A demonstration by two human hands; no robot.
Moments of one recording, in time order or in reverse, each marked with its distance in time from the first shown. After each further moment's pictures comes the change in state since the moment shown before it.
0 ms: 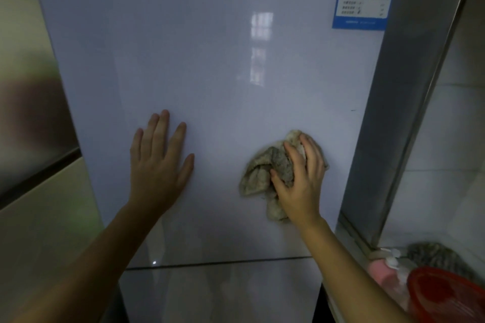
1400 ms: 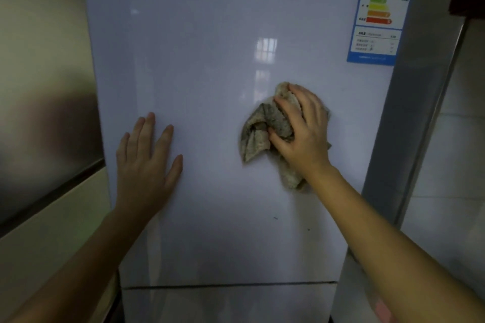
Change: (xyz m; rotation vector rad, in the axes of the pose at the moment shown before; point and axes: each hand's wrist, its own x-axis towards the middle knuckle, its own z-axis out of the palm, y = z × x) left_hand 0.015 -0.048 -0.026 0.000 0.037 -0.112; right_hand 0.148 -0.037 0.004 -0.097 0.027 -0.343
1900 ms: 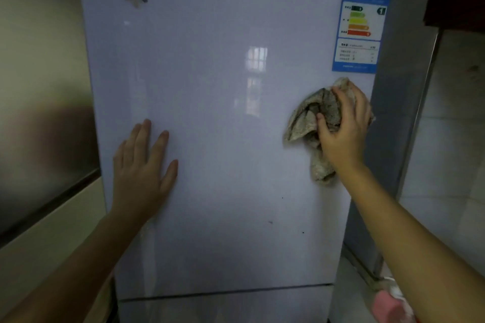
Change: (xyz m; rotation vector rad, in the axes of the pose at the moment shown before) left_hand 0.006 -0.007 0.004 -0.044 -0.004 0.025; right_hand -0.003 0.064 -0.051 -0.051 0.132 0.337
